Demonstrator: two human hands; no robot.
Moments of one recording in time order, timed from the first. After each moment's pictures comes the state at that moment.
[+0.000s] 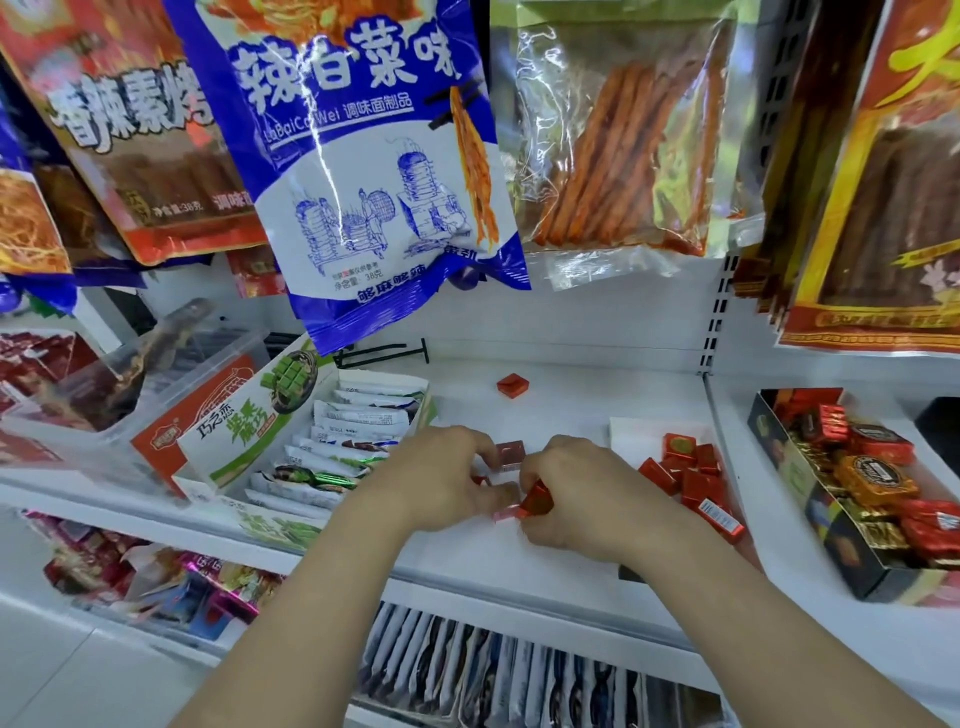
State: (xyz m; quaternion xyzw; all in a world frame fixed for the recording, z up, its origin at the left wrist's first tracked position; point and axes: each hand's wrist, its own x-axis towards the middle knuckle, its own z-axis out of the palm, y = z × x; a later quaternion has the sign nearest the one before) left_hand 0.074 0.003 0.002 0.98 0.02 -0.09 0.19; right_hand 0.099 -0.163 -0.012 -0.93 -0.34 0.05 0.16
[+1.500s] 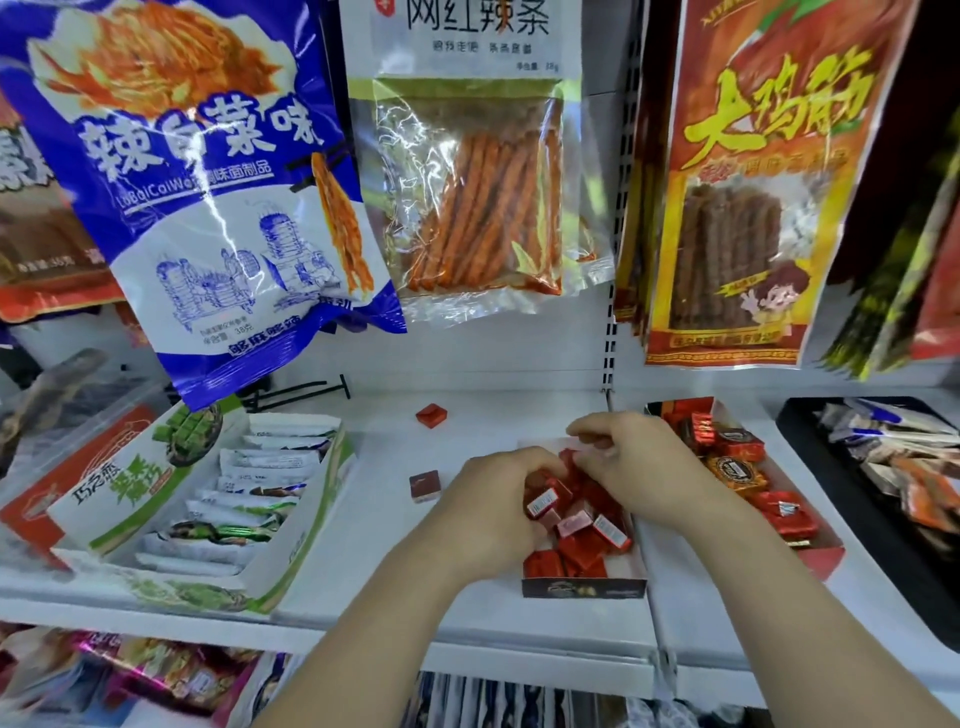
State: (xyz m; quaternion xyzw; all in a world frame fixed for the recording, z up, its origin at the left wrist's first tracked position) left_hand 0.080 -0.108 0.004 0.93 -0.08 -0.06 0.35; right_hand 0.134 -0.272 -0.001 -0.94 -0.15 -0.01 0.31
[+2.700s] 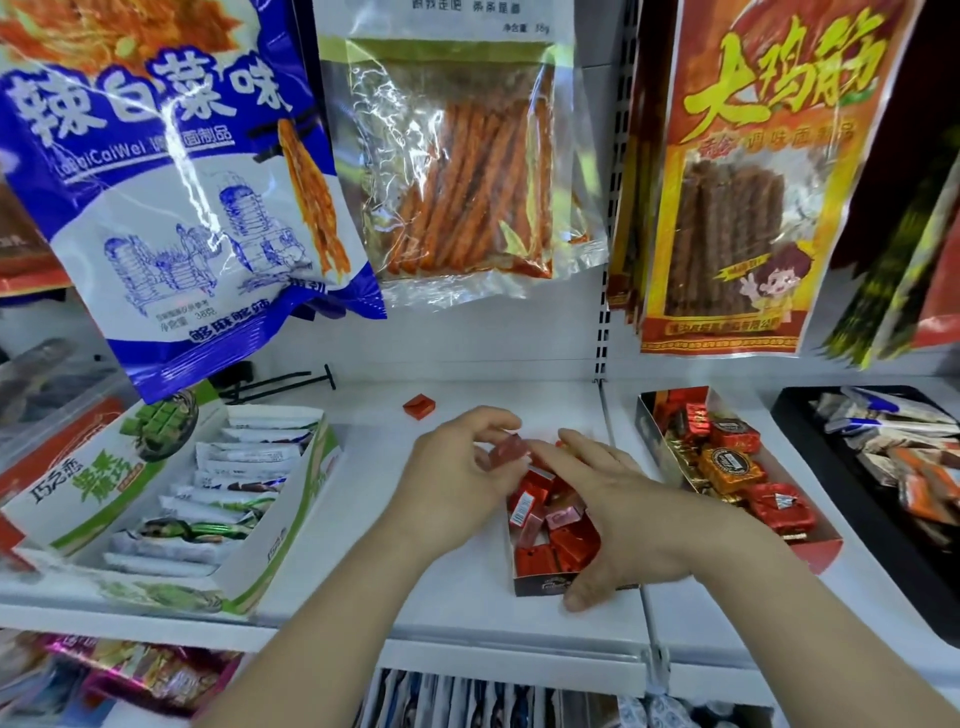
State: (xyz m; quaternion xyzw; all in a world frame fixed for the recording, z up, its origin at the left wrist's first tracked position) left_hand 0.096 -0.092 -0.008 0.89 -0.03 0.07 0.45; right_hand 0.104 -0.277 0.001 -0.93 -0.25 0.23 0.17
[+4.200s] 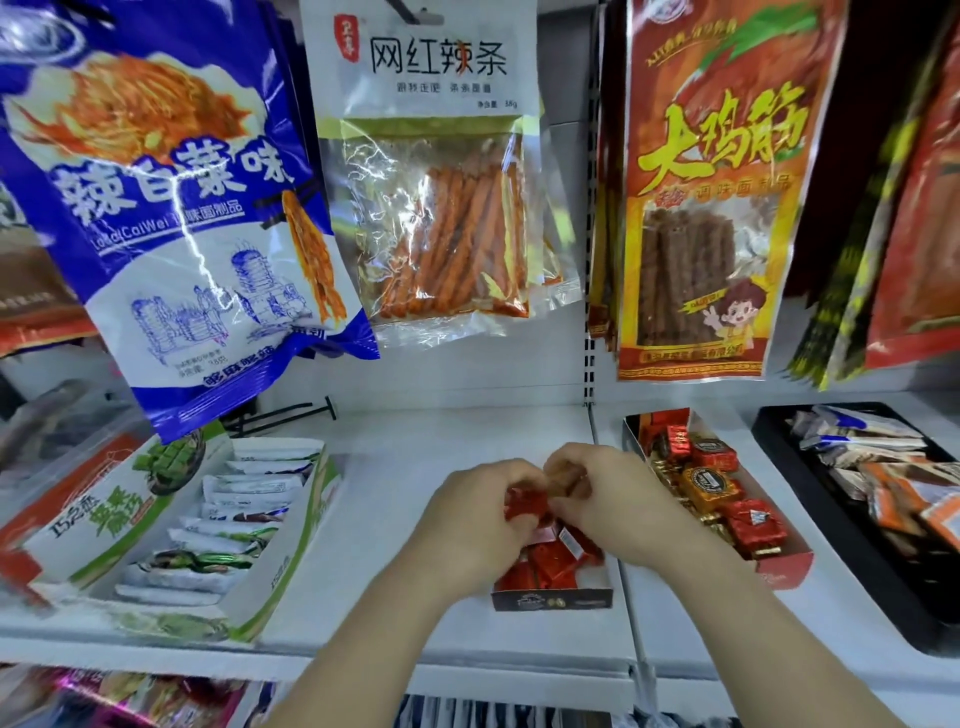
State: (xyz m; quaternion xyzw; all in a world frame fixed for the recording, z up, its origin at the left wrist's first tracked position) left_hand 0.079 -0.116 0.009 0.93 -0.07 0.00 0.35; right_hand 0.117 -0.273 -0.009 -0.92 -0.15 0.02 0.36
